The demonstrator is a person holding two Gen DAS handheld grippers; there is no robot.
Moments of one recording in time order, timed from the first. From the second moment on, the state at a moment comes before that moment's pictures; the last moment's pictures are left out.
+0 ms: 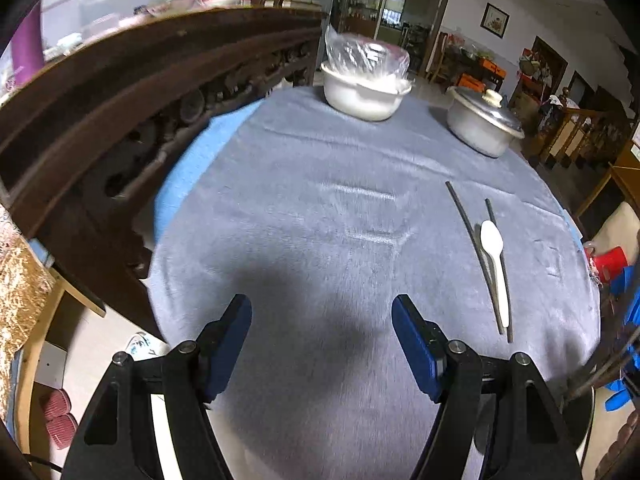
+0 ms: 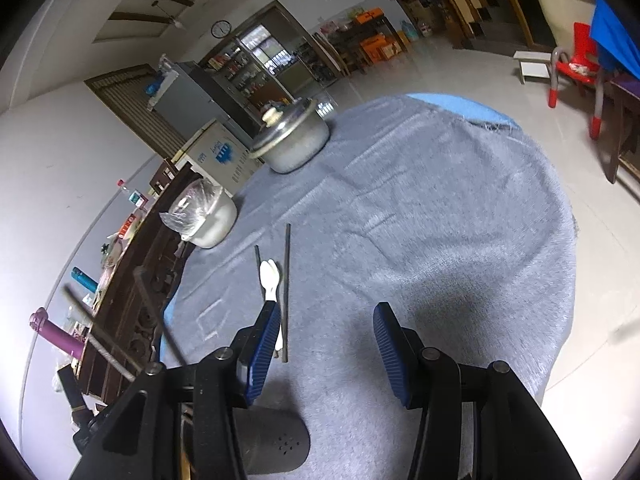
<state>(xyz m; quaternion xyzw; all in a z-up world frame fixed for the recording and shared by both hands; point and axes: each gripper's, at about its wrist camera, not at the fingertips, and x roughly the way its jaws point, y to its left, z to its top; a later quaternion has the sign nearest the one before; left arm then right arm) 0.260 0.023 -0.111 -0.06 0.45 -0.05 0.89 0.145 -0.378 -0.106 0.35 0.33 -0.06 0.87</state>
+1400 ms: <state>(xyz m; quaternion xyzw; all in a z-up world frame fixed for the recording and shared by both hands) 0.385 -0.187 -0.175 0.07 0.46 -0.23 0.86 0.250 -0.409 -0.177 0.37 0.37 -0.02 0.85</state>
